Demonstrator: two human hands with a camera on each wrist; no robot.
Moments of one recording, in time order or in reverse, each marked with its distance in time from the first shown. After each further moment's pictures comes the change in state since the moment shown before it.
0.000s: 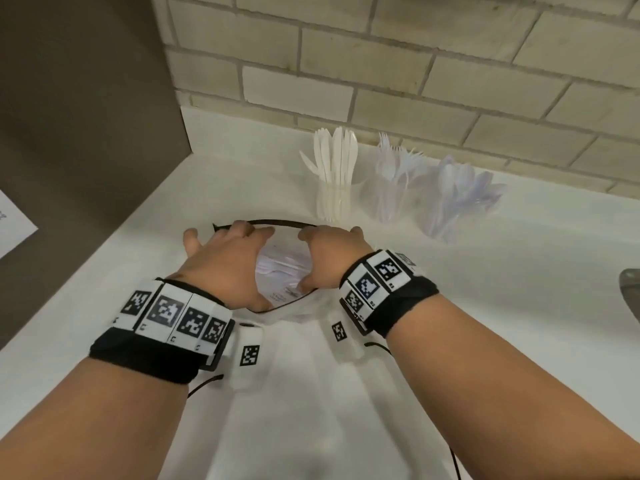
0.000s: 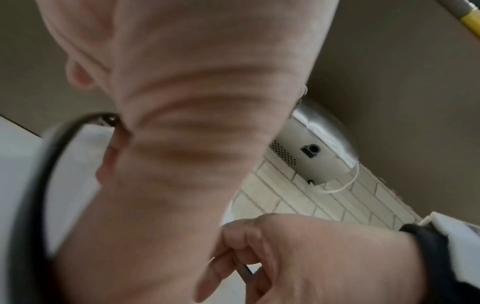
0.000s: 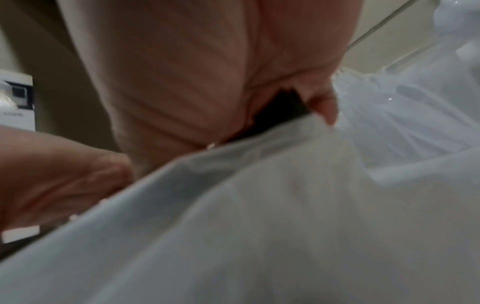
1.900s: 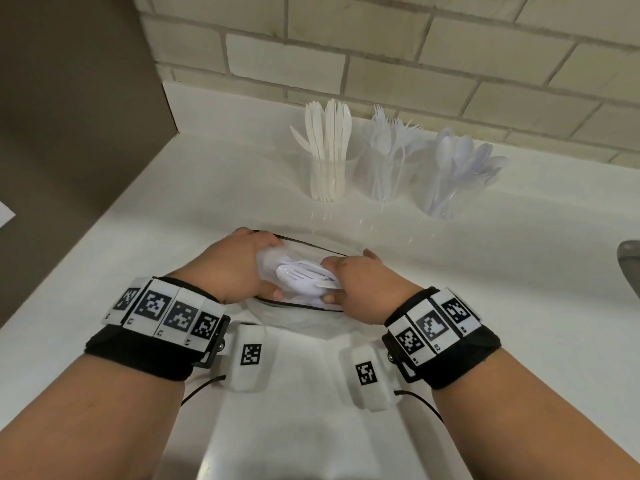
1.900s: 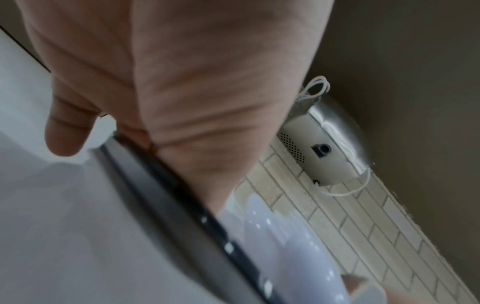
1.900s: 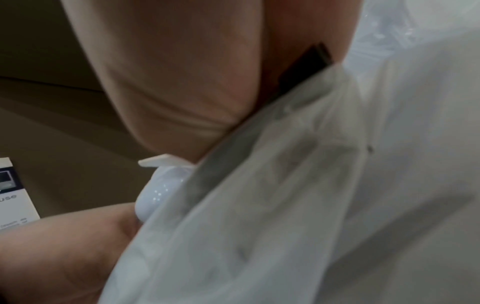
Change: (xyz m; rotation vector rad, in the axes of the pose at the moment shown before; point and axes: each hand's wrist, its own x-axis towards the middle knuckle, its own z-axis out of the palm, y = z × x) left_hand -0.006 0.010 0.010 -0.418 -0.149 0.085; right_hand -0.061 0.018 0.037 0.186 -0.059 -0.064
